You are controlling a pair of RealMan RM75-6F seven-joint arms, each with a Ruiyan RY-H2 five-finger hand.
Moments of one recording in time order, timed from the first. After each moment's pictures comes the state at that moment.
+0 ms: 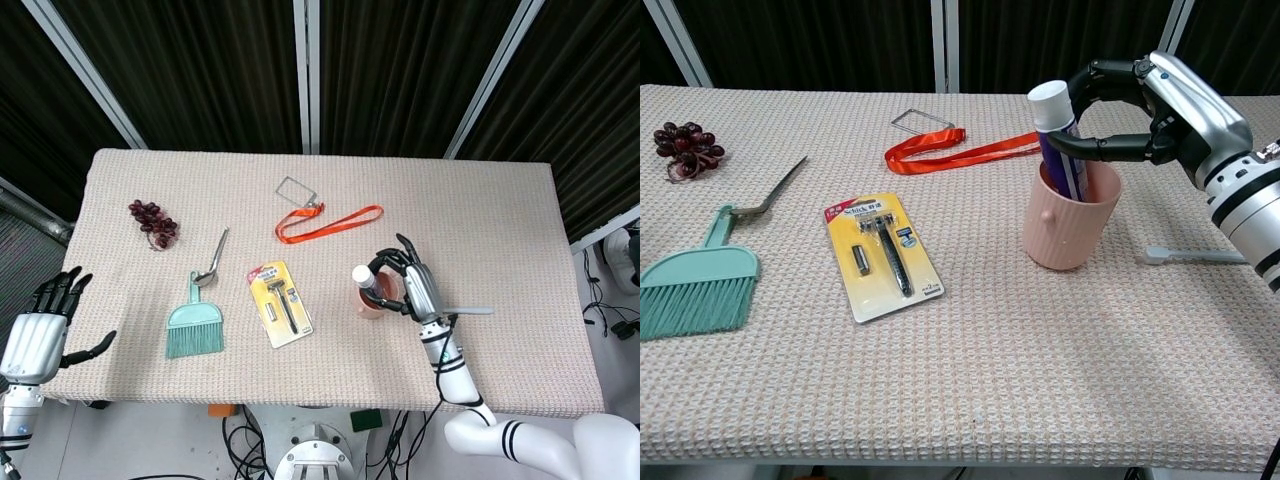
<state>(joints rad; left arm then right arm) -0.08 -1.17 -0.02 -1.55 1.56 1.53 0.03 0.53 -1.82 0.18 -1.24 -1.49 1.36 0.42</state>
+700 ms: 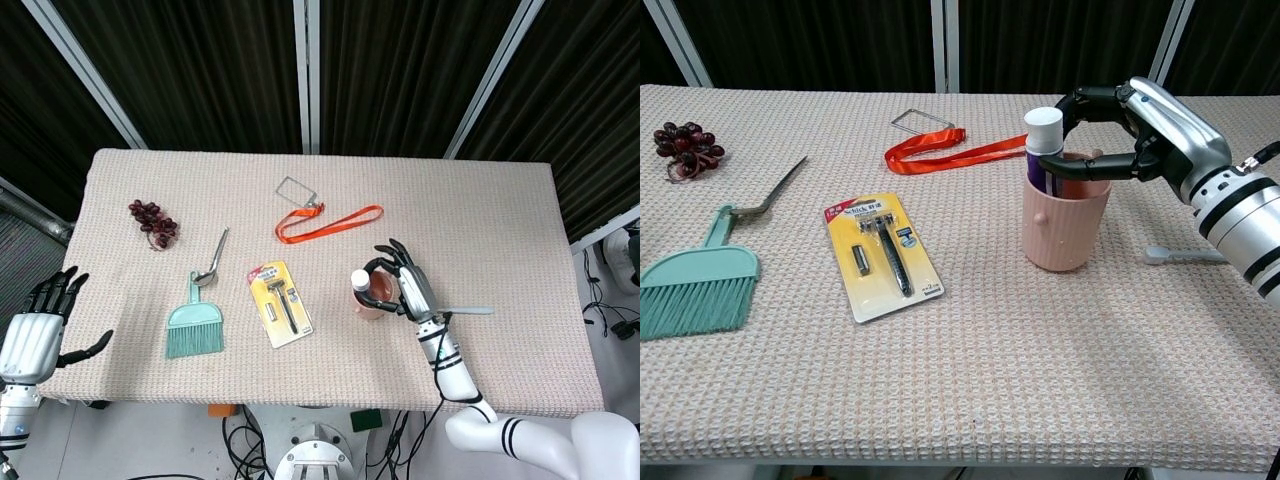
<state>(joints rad) -0.08 -1.17 -0.02 -1.54 1.55 1.53 0.02 0.54 -1.81 0.17 -1.22 -1.48 1.28 0.47</state>
